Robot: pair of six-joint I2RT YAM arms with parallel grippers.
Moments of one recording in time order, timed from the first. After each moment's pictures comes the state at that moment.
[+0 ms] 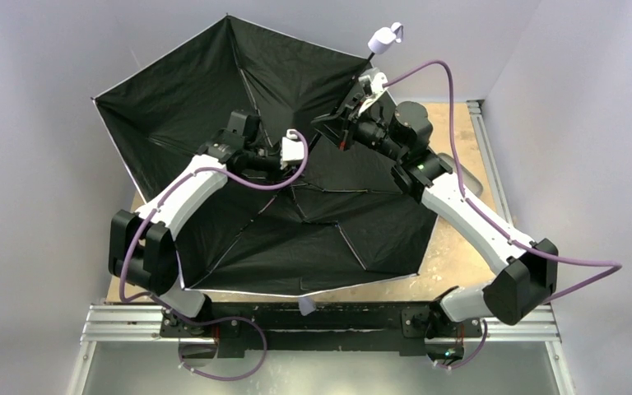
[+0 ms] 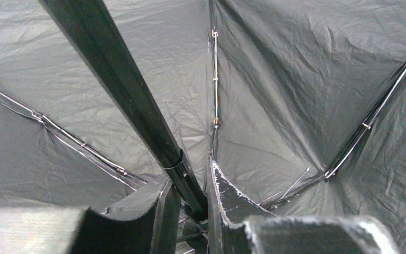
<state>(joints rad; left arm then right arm) -0.36 1.59 1.29 -0.53 0.83 0.92 0.55 1.38 1.30 0.22 -0.44 0.31</state>
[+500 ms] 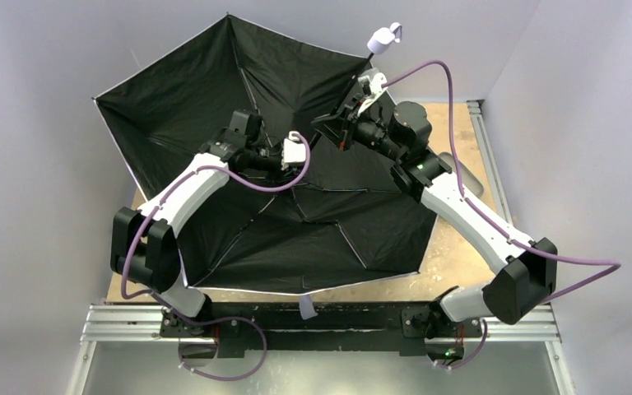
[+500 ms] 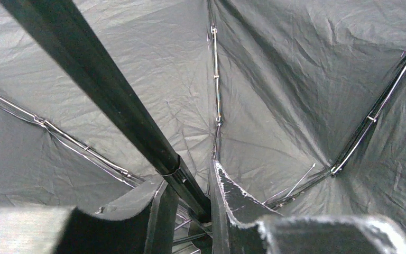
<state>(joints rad) -0.37 1.61 1.31 -0.54 0.81 0.98 0.55 1.39 1.30 0.22 -0.43 0.30</state>
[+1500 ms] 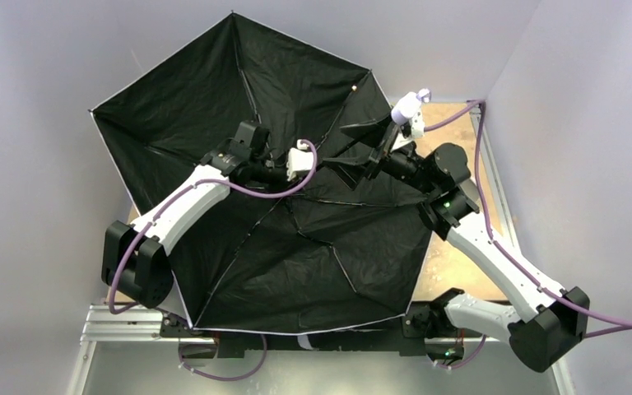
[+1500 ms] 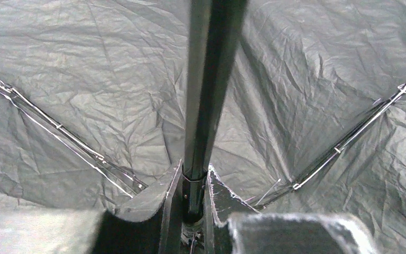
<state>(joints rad) -0.46 1.50 1.25 -0.57 0.71 0.78 0.53 1.10 0.99 0.44 -0.57 0.31</state>
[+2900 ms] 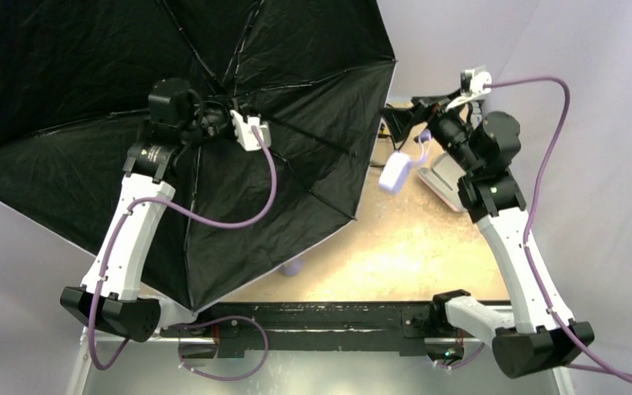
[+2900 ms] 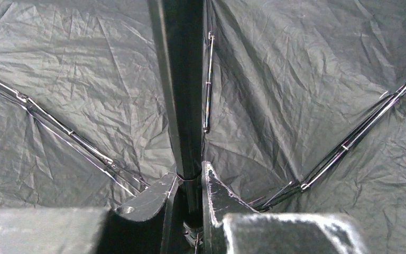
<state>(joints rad) -0.24 1.28 1.57 -0.57 0.51 1.27 0.21 1.04 1.19 -0.01 -0.35 0.32</state>
